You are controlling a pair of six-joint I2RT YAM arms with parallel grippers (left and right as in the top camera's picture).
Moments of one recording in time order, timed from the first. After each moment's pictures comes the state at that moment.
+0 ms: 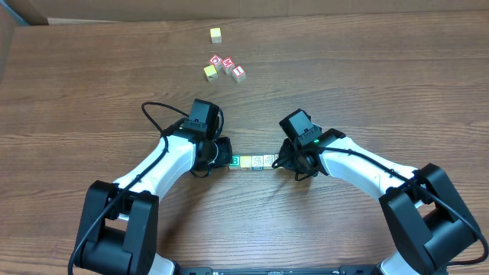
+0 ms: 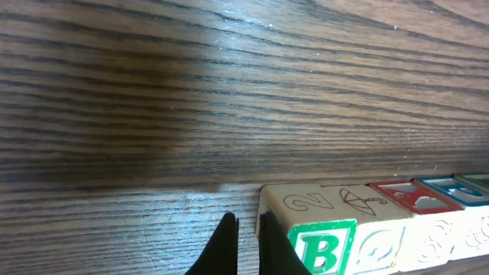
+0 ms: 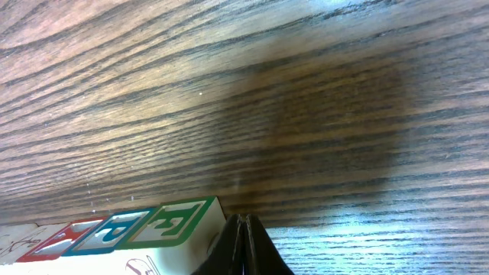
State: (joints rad) left arm -0.29 1.69 0.94 -0.58 0.19 -0.43; right arm 0.58 1.78 0.99 -0.50 -0.07 0.91
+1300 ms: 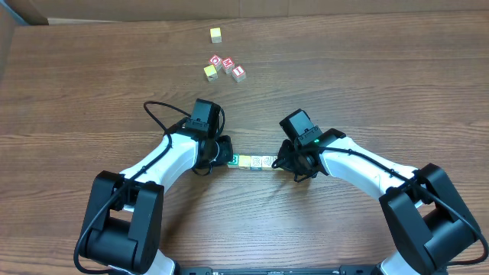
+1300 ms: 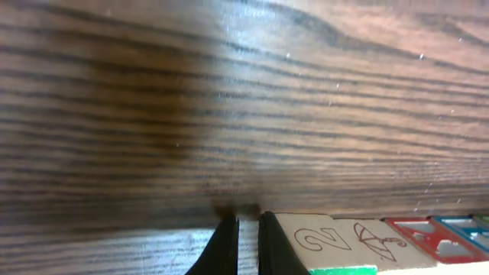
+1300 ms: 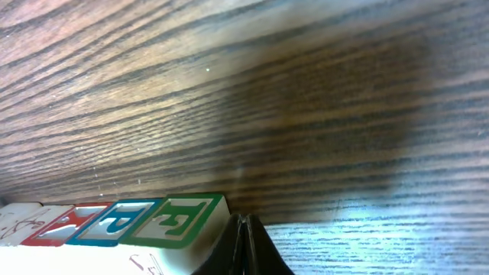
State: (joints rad) left arm -0.29 1.74 0.94 -0.51 0.17 -0.44; right arm 0.58 1.78 0.99 -0.50 -0.13 0.93
